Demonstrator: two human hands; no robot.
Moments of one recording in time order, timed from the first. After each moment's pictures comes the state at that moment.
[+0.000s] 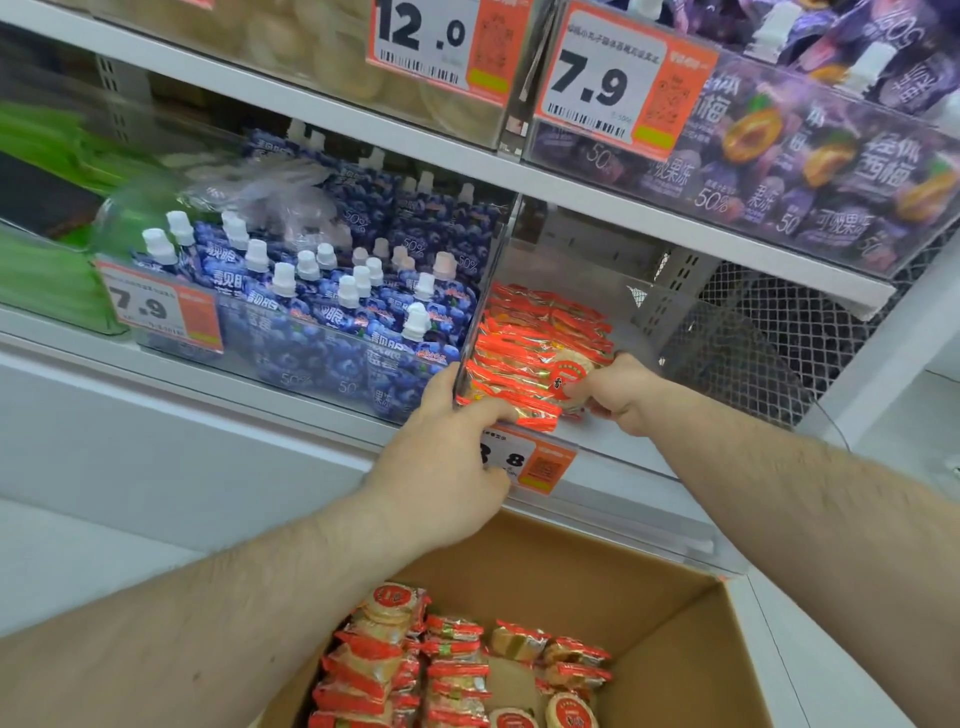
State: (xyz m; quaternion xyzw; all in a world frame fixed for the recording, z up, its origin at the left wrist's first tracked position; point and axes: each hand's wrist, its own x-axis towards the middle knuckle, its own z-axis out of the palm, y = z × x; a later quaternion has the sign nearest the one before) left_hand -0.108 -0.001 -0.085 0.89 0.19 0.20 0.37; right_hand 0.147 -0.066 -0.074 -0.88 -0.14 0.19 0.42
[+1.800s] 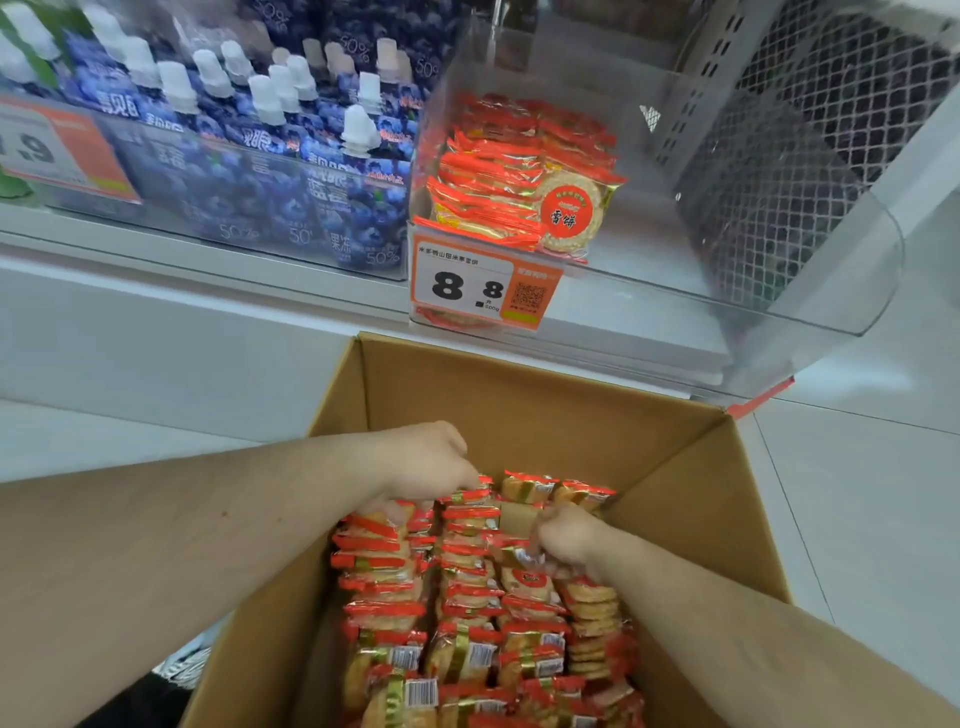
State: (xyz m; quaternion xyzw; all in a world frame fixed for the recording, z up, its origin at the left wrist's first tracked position) left_hand -0.112 -0.034 -0.169 0.78 0.29 -0.30 0.47; right_hand 0.012 -0.212 -0.311 -0.86 -0.08 0.47 0.18
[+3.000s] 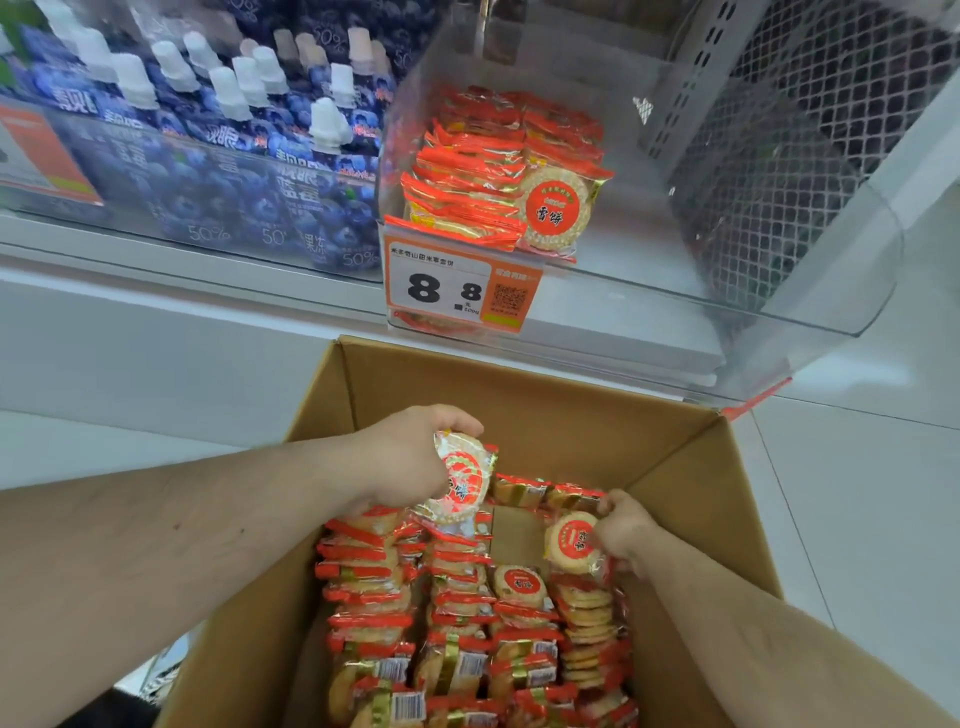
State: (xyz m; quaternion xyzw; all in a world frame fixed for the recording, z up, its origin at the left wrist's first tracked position) left_hand -0.106 -0.033 -0.177 0.80 0.28 -0.15 0.50; right_hand 0.069 -0.258 -0.328 -0.91 0.03 0.33 0.23
